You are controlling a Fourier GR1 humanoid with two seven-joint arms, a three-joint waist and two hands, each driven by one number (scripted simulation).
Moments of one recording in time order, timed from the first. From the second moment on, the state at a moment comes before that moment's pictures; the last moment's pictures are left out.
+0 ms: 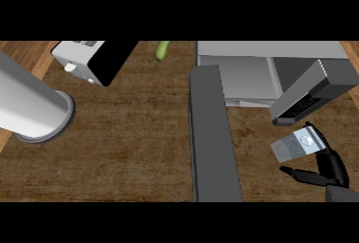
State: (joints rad) left arm 0.70 0.05 0.42 -2.32 0.62 -0.58 -0.01; right arm -0.32 -0.34 -0.38 -0.37 0.18 0.18 -0.97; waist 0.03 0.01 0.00
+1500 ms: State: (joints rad) left arm 0.70 0.06 0.45 -2.31 0.72 -0.61 0.02; right arm -0.52 -0.13 -0.33 -0.29 0.21 0.06 -1.04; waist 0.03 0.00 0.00
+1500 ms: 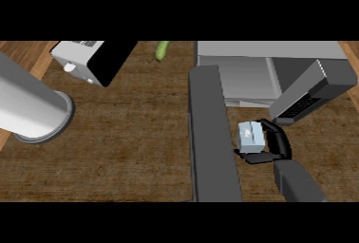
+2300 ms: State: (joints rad) left arm 0.62 0.10 0.48 -2.30 0.77 -0.59 0.07; right arm -0.82 -0.21 -0.36 -0.19 0.22 -0.04 -0.88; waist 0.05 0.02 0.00
